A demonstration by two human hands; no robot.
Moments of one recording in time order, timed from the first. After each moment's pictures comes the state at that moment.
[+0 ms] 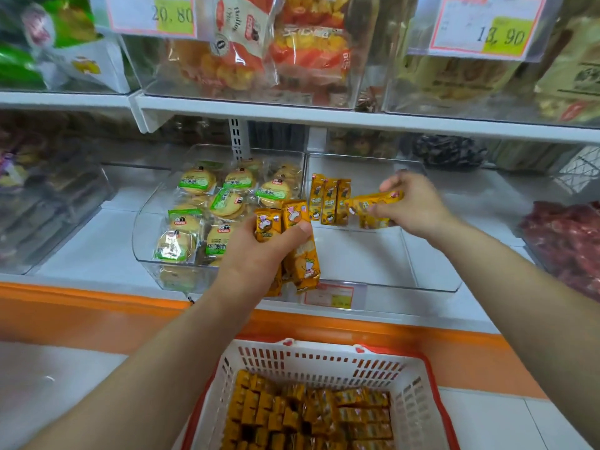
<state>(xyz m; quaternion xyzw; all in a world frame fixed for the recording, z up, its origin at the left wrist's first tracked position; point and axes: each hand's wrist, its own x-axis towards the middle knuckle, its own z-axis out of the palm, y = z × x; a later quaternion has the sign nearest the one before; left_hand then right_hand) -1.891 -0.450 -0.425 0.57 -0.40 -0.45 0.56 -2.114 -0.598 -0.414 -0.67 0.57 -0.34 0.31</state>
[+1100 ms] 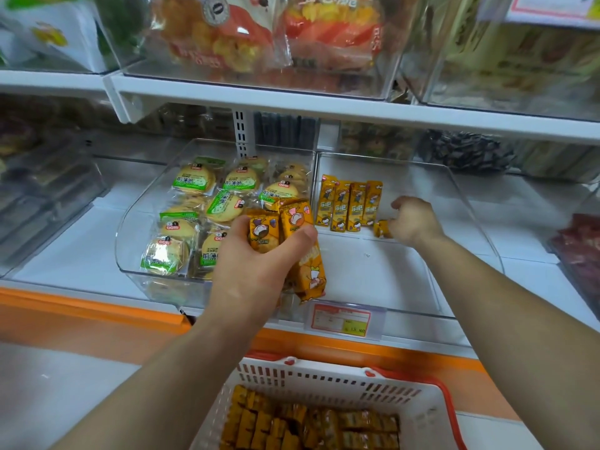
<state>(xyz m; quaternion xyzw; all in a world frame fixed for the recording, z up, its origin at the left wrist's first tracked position) -1.891 -0.462 -0.428 0.58 -0.37 -0.40 0.60 -2.108 -0.692 -0.490 -0.70 0.69 -0.14 0.11</state>
